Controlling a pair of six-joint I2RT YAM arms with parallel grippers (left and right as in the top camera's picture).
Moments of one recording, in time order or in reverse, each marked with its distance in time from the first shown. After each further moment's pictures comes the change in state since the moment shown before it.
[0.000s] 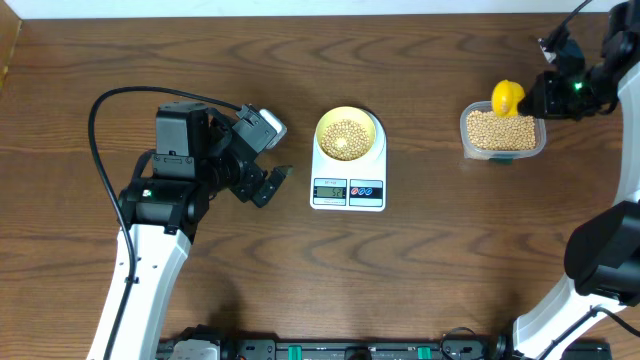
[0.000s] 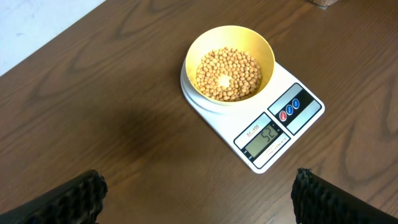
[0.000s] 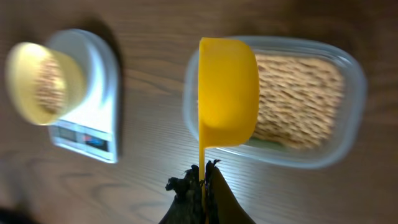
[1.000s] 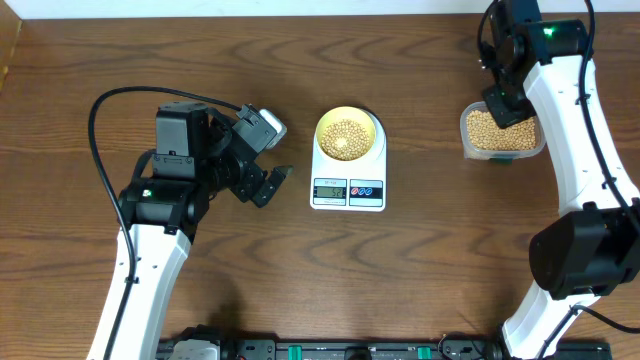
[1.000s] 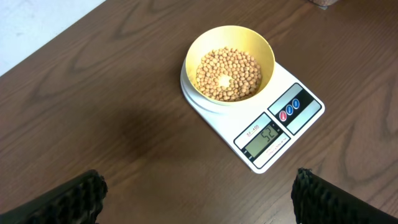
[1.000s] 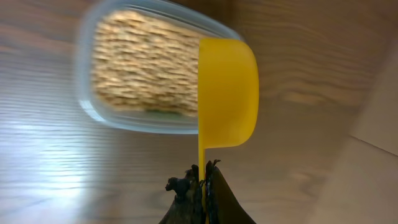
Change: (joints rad) left arm 0.000 0.000 0.000 0.000 0.000 0.000; right arm 0.342 0.000 -0.001 -0.016 0.747 0.042
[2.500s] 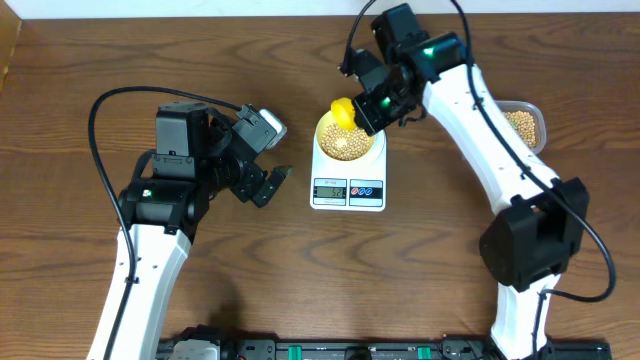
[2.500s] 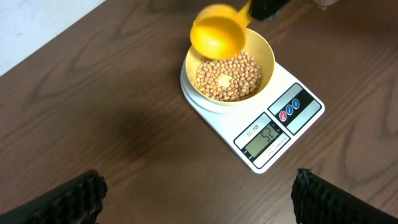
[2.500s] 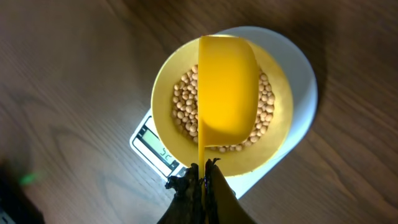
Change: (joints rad) left arm 0.000 0.000 0.000 0.000 0.000 0.000; right arm 0.331 0.127 0.057 0.219 -0.686 0.091
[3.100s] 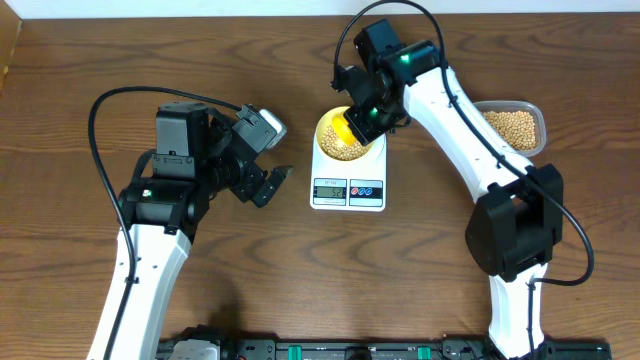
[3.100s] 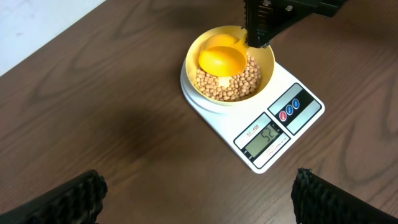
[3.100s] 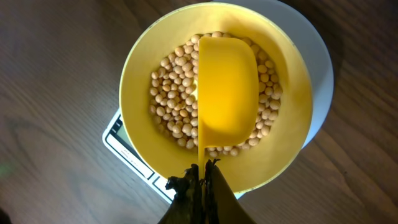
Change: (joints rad) left arm 0.000 0.000 0.000 0.000 0.000 0.000; right arm 0.034 0.081 0.000 -0.013 0.078 -0.021
